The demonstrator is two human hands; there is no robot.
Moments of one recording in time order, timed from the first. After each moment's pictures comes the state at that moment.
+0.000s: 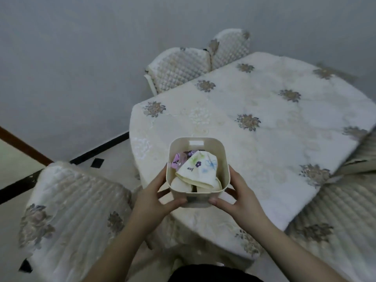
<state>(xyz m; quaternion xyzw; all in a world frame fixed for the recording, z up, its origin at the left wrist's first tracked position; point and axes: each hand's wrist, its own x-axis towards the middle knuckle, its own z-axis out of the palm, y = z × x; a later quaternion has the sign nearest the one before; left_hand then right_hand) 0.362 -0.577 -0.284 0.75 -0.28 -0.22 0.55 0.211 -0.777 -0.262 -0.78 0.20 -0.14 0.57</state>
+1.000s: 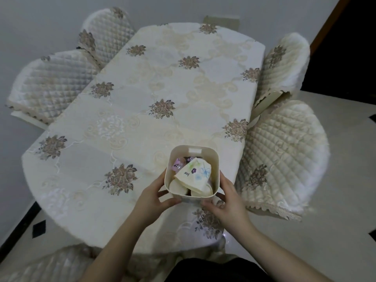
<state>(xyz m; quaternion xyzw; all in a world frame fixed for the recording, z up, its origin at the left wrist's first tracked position) 0.342 -0.759 -0.346 0.68 -0.49 -0.42 0.36 0.106 -0.827 -0.339 -0.66 0.47 -0.26 0.52</state>
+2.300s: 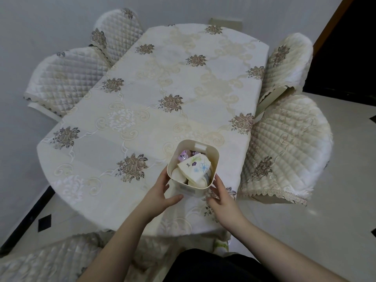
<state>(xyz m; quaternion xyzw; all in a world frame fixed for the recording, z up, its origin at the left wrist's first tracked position) 0.358 -0.718 -0.371 0.66 -0.46 -0.49 0.35 0.130 -0.779 -0.362 -0.60 0.48 -0.19 0.61</state>
